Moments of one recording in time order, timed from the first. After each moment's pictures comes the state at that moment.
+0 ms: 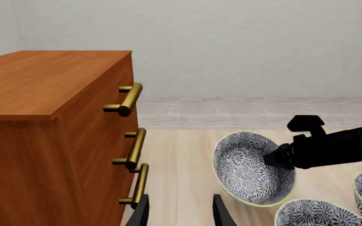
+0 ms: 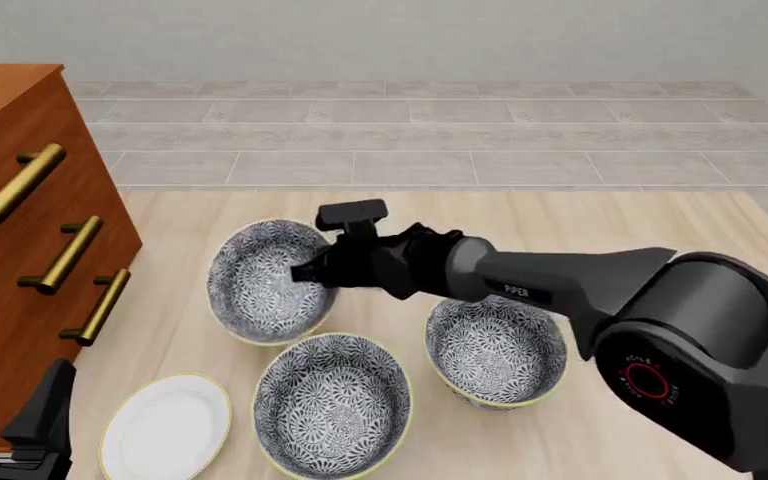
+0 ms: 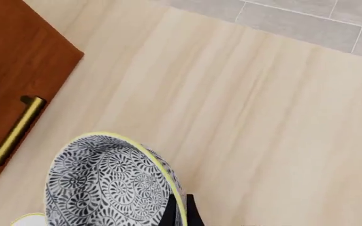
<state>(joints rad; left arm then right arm) 0.00 0.01 0.00 -0.01 0.00 0.72 2.16 -1.54 0.14 0.31</state>
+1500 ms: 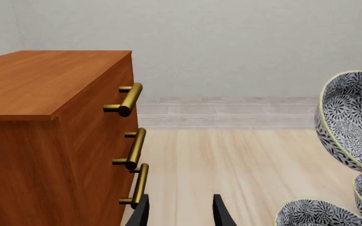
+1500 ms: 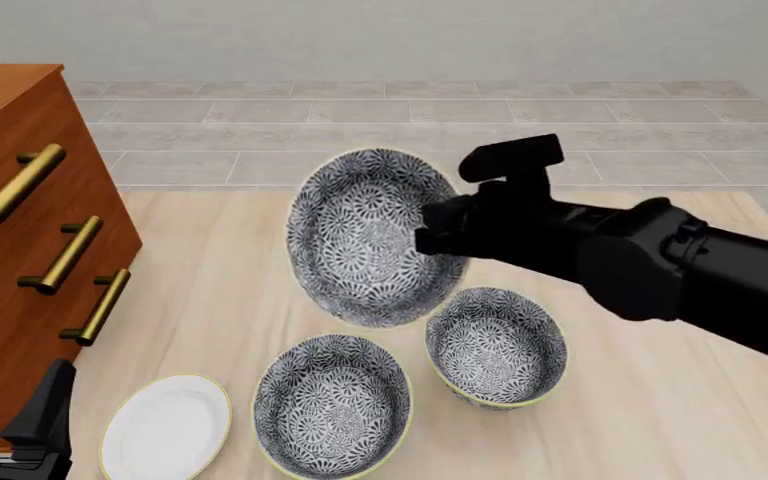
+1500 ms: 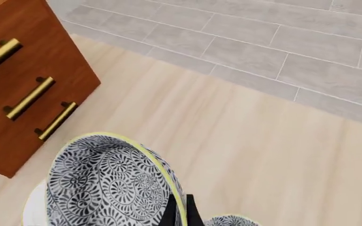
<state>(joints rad) 0.00 0.01 0.00 -0.01 0.00 0.61 1.39 -0.99 0.13 0.19</state>
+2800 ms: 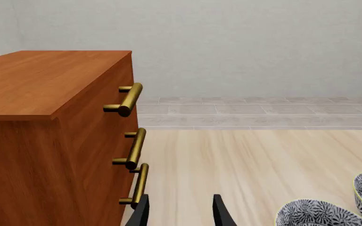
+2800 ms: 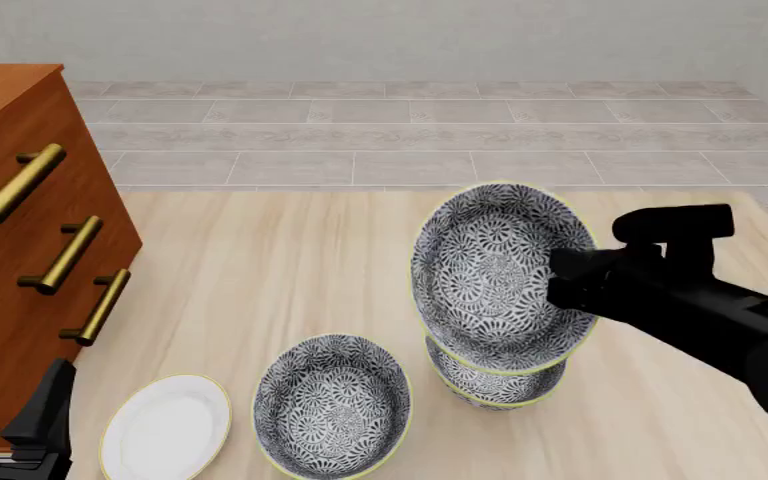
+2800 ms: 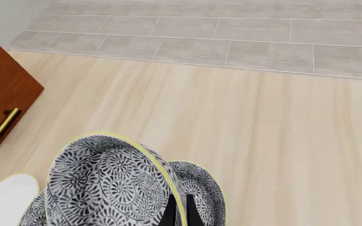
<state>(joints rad) 0.00 0.01 0.00 -0.01 0.00 0.37 1.02 -0.62 0.13 0.21</state>
